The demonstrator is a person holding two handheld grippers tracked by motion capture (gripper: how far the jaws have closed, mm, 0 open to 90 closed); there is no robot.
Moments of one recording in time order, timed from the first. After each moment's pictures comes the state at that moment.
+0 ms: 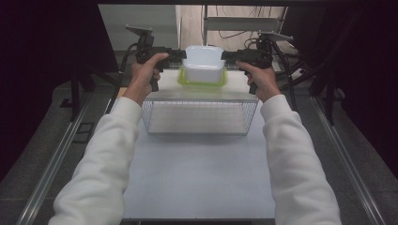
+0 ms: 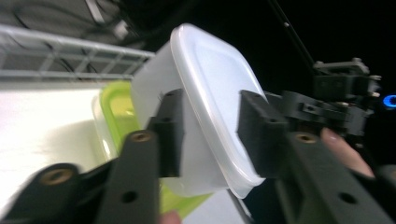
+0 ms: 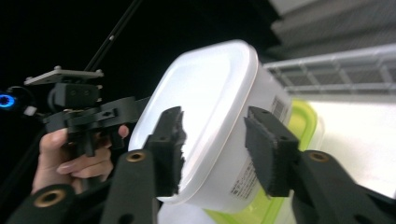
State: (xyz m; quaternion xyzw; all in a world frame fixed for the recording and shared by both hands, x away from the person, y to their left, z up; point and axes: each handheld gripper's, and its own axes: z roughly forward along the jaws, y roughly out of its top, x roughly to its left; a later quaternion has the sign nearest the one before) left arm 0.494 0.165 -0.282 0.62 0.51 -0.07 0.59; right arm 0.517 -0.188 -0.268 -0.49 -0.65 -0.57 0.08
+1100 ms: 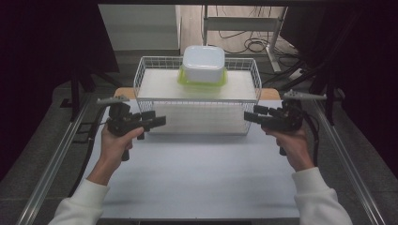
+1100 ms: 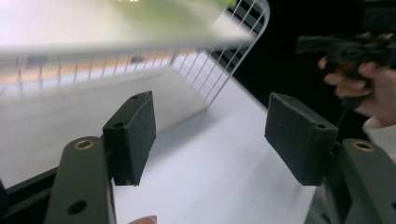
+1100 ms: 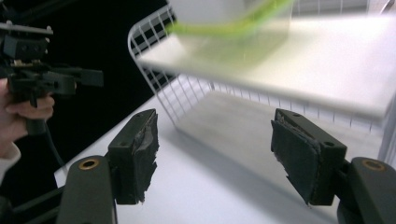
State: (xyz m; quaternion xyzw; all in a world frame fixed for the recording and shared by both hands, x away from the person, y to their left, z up) left arm 0.312 0.198 -0.380 0.71 0.44 0.03 0.55; right arm 0.362 -0.261 -0.345 -0.37 -0.74 -0.56 -0.06
